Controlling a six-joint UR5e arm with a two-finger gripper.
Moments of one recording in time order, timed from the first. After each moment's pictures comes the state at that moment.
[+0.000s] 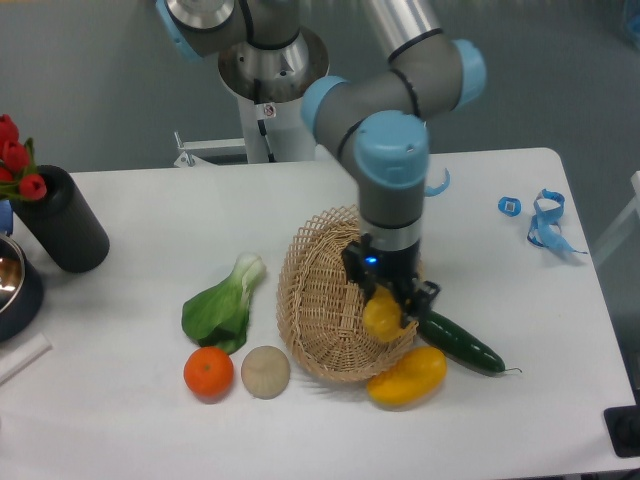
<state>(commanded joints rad) 2.65 -1.90 -1.64 -0.94 1.45 1.15</state>
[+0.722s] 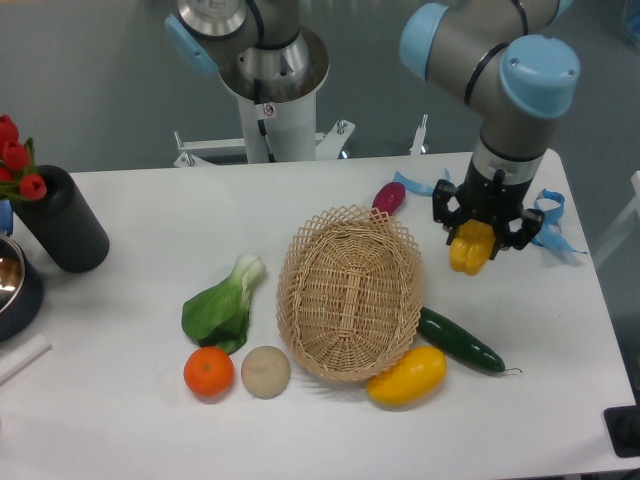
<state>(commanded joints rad) 2.77 -1.87 -1.48 -1.28 1.54 1.24</state>
